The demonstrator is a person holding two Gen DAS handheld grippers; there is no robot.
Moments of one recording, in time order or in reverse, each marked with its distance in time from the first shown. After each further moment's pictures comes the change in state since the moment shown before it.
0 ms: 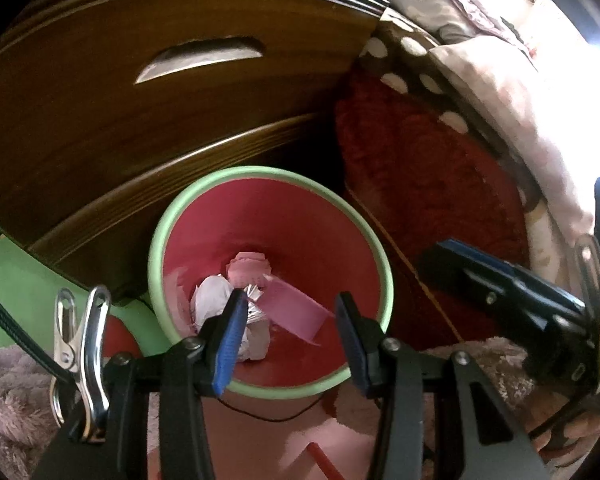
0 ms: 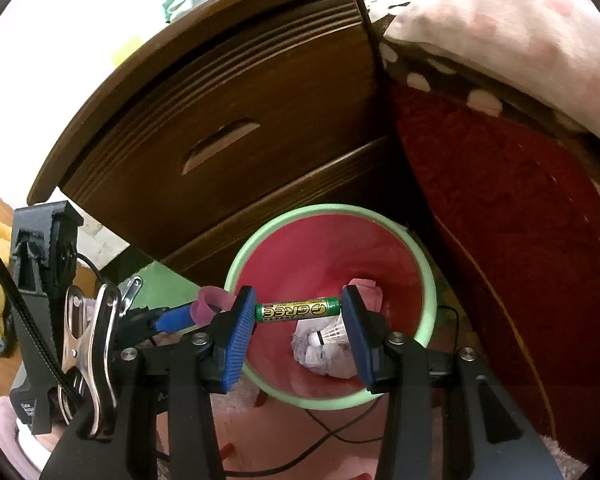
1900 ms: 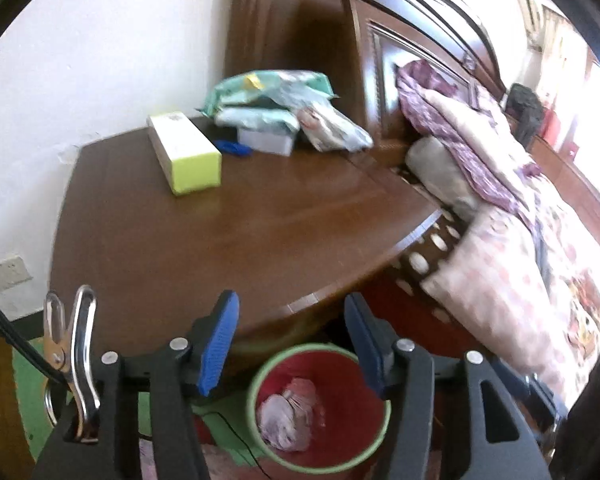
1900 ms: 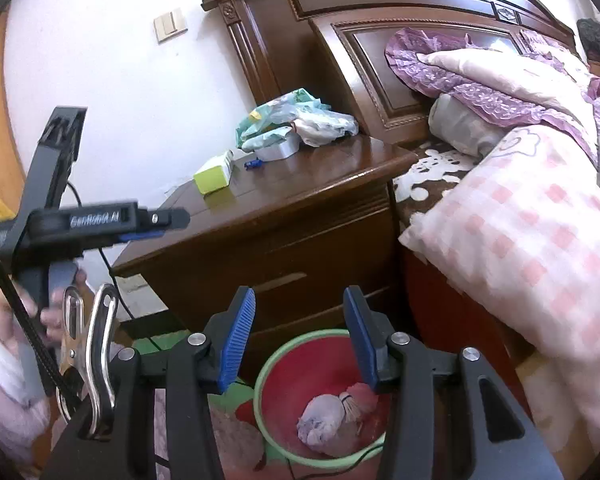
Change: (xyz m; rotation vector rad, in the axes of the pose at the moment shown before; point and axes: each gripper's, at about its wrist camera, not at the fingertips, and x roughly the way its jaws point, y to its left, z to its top) left arm -0.180 -0.005 0.129 -0.032 -0.366 0.222; right arm -0.120 0.024 0.035 -0.157 -0.375 0.079
